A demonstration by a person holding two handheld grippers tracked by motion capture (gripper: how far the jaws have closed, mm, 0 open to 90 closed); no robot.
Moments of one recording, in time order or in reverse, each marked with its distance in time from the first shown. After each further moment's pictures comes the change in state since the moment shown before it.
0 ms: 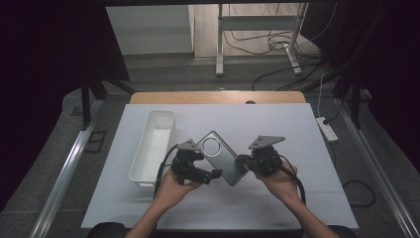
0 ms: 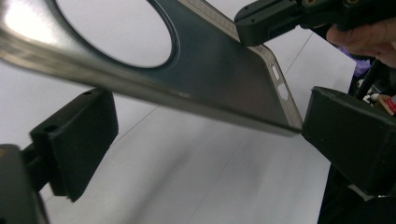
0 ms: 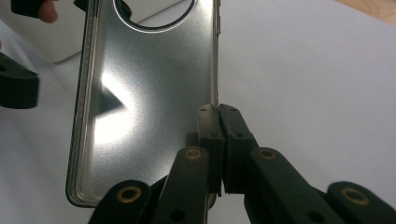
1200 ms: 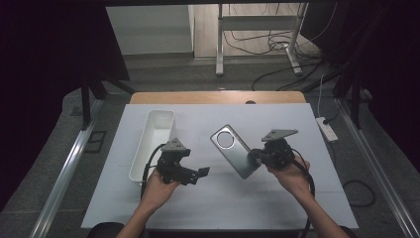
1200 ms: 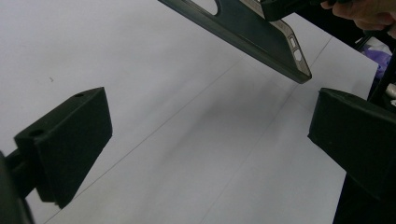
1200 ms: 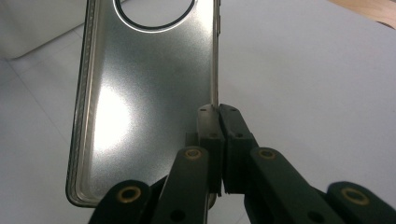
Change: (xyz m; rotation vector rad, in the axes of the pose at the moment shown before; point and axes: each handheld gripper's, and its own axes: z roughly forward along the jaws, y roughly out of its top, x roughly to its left) left arm 0.007 -0.007 -0.031 -0.042 0.081 0.033; right arm -0.034 -0.004 -0.015 0.031 -0.063 0.049
